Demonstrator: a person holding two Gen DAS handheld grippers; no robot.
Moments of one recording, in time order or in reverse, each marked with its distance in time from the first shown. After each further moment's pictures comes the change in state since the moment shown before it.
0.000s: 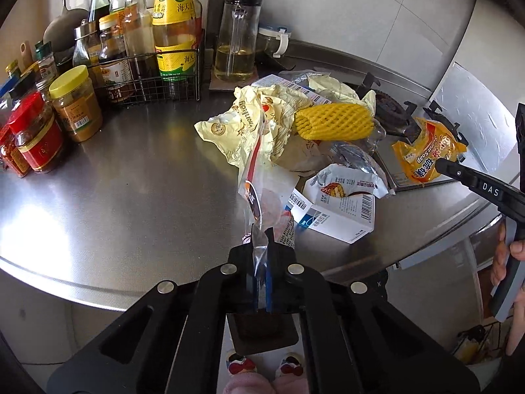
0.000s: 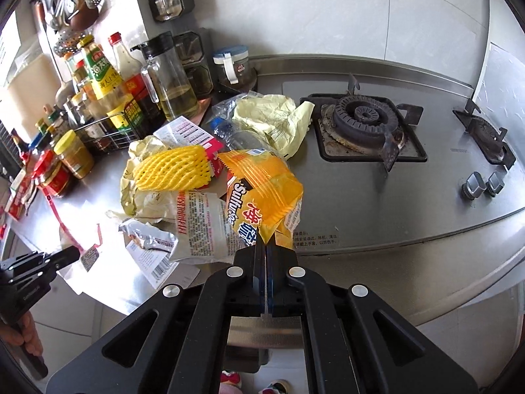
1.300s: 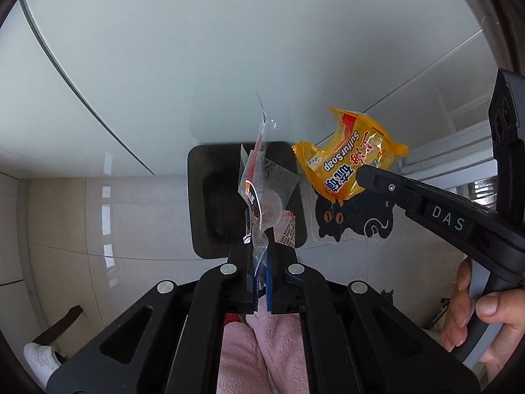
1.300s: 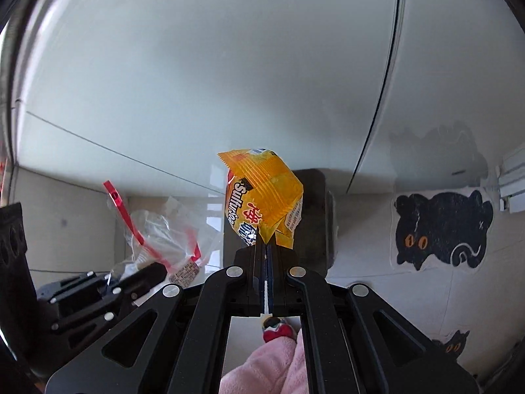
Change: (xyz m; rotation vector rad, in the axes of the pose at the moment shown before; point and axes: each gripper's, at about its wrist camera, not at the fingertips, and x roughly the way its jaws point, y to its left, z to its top) left arm 0.212 0.010 -0.281 -0.135 0.417 -0.044; right arm 0.224 0.042 -0.297 0.153 0.458 0.172
